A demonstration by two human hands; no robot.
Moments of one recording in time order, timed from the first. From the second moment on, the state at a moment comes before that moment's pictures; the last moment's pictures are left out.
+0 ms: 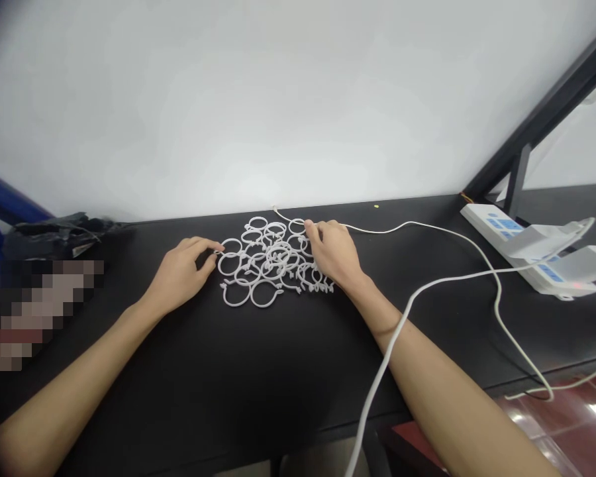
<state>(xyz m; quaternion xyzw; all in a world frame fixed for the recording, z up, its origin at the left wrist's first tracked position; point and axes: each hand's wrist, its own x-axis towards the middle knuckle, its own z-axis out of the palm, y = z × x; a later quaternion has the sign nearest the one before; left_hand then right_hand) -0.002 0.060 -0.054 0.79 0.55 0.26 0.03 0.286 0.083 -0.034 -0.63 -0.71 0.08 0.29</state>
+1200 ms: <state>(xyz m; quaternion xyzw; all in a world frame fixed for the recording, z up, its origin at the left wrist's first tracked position) 0.046 0.009 -0.030 0.74 0.52 0.41 0.10 0.232 0.019 -0.020 -0.42 -0.76 0.25 0.44</state>
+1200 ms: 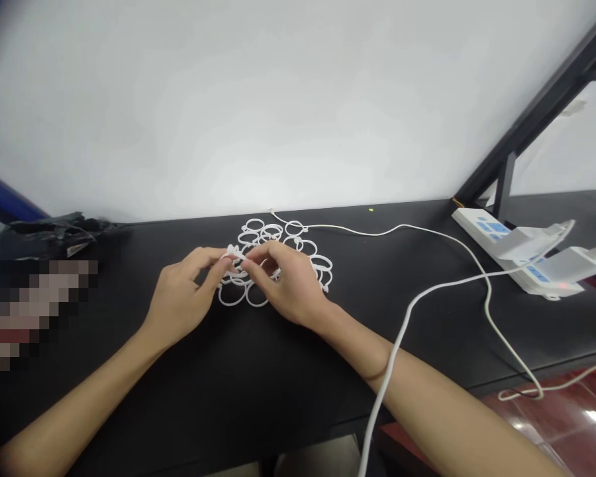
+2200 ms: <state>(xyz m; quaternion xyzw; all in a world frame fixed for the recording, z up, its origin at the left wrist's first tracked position) 0.044 0.008 -0.032 0.86 0.38 0.33 0.03 0.231 0.017 -0.019 -0.36 -0.77 0.28 0.44</state>
